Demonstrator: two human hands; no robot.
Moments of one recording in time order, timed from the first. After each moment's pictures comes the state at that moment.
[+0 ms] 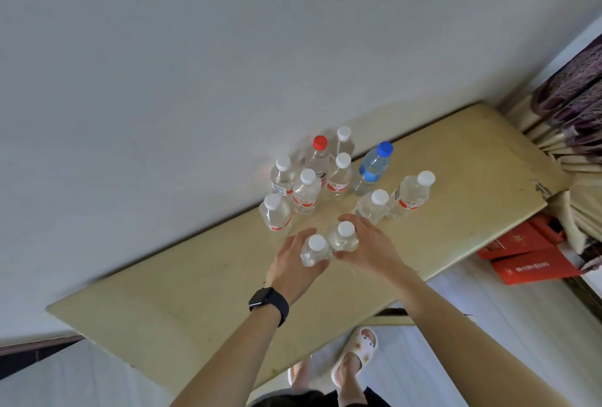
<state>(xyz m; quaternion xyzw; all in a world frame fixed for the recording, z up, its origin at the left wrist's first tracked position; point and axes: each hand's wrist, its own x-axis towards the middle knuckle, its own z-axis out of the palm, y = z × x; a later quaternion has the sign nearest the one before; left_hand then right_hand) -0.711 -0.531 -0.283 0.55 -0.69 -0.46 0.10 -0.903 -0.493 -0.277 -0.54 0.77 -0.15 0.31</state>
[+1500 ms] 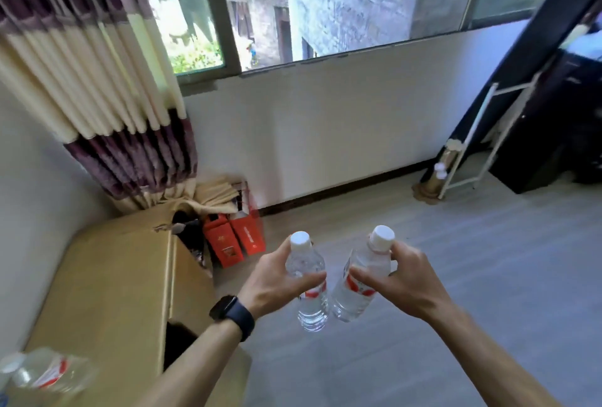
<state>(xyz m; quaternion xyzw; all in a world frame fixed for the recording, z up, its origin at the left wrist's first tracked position) -0.979 -0.105 -0.111 -0.17 -0.87 -0.45 -0.14 -0.902 0.142 -0.094 0.04 0.89 -0.44 -0.10</state>
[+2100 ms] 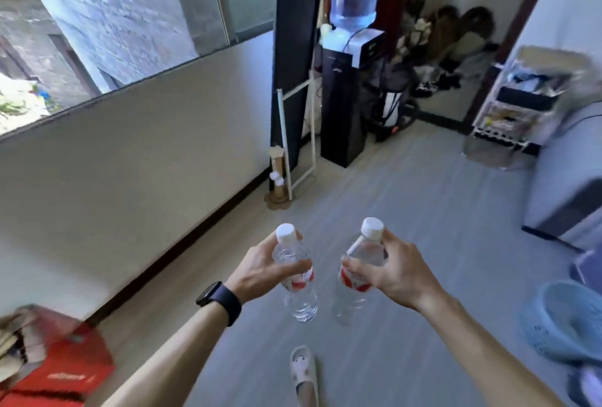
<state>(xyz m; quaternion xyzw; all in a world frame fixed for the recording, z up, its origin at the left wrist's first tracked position) -1.044 0.354 -0.112 -0.38 -0.75 -0.41 -0.35 -0.829 0.517 -0.095 0.33 0.85 -0.38 -0.17</state>
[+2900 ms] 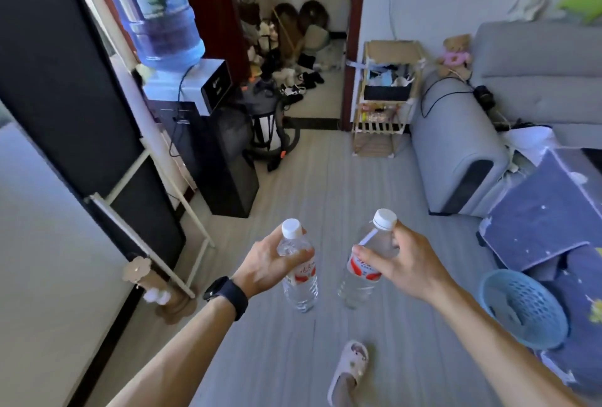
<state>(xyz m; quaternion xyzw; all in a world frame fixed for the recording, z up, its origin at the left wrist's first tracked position) -1.147 0.933 -0.131 -0.57 -0.66 -0.27 -0.42 -0.873 0.961 -0.101 0.54 0.72 -0.32 -0.28</state>
